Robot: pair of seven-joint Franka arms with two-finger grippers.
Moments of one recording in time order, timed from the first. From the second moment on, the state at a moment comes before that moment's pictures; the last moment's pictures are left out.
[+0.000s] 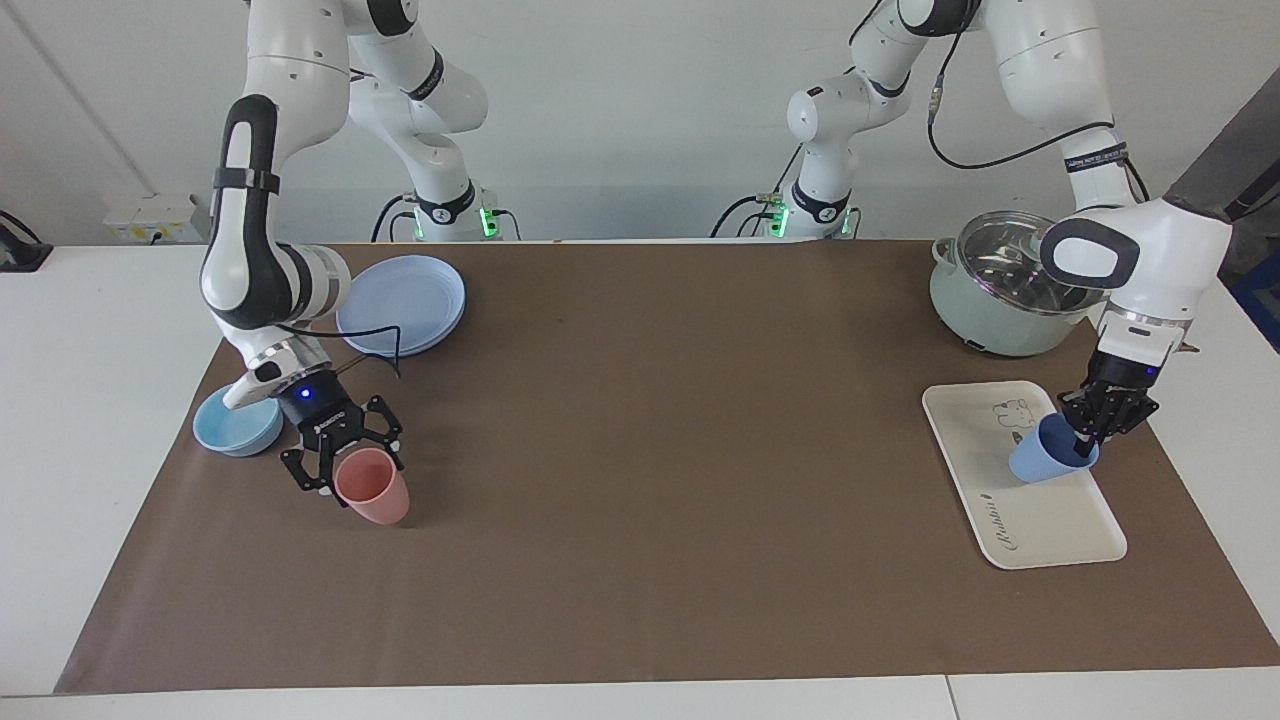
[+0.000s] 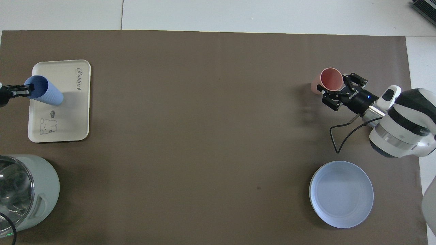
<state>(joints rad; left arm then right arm) 0.32 0.29 -0.06 -1.96 -0.38 2.66 0.64 -0.03 0.34 -0.09 -2.05 1.81 2.43 -2.24</state>
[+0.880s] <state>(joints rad) 0.33 0.28 -0.05 -1.75 -0.33 2.26 0.63 -0.05 0.37 -0.08 -2.02 1.83 2.40 -2.30</state>
